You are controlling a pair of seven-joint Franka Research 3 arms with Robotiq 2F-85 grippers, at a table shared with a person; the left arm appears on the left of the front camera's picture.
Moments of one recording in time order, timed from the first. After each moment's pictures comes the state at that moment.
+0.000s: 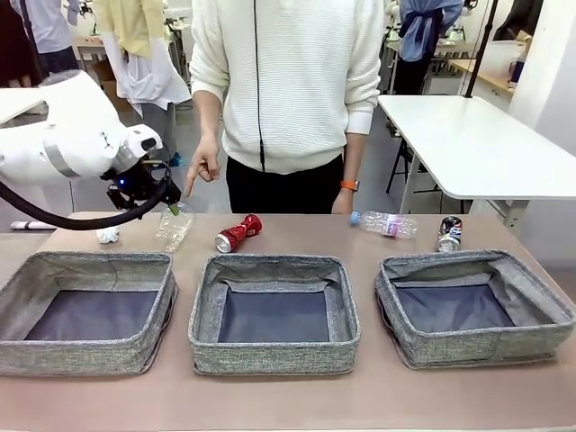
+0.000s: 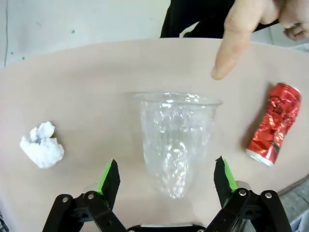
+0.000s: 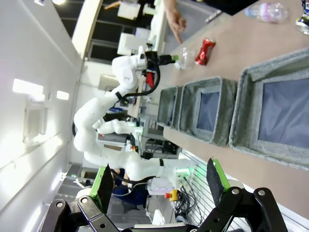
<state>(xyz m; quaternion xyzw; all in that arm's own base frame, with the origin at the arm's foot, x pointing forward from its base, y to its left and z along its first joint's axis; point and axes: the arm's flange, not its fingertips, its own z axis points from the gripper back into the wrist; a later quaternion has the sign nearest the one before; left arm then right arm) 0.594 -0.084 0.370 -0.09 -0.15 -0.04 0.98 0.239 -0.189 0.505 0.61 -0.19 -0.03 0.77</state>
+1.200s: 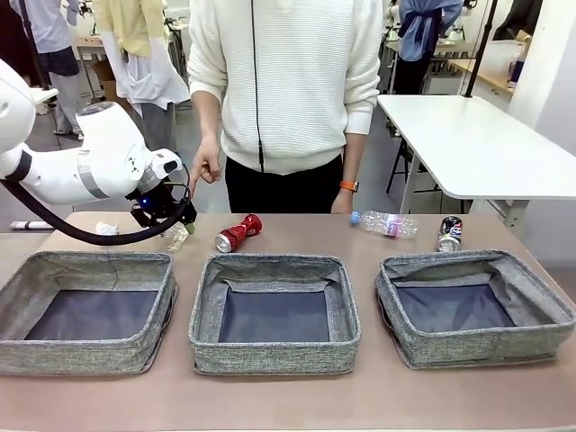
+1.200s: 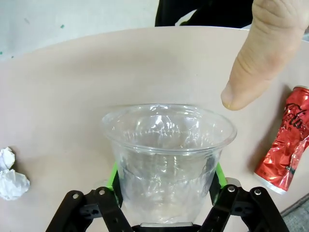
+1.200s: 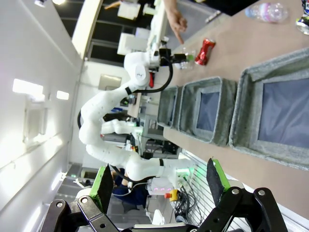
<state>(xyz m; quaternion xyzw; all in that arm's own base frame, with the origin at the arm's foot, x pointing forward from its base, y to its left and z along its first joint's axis) 0.613 -0.110 0.319 -0.10 -0.13 -0.05 0.99 0.239 -0.189 0.505 0.61 -0.19 -0.02 0.77</state>
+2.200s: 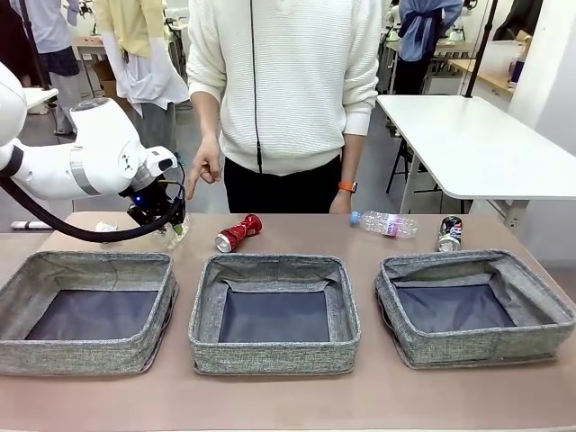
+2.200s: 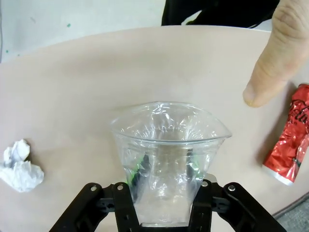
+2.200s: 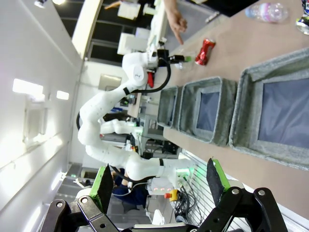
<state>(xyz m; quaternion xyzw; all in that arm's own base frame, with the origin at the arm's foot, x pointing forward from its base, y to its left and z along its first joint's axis) 0.607 -0.095 0.329 -0.08 -0.13 -0.05 0.99 0.239 -0.189 0.505 0.61 -0.19 -0.02 0.77</state>
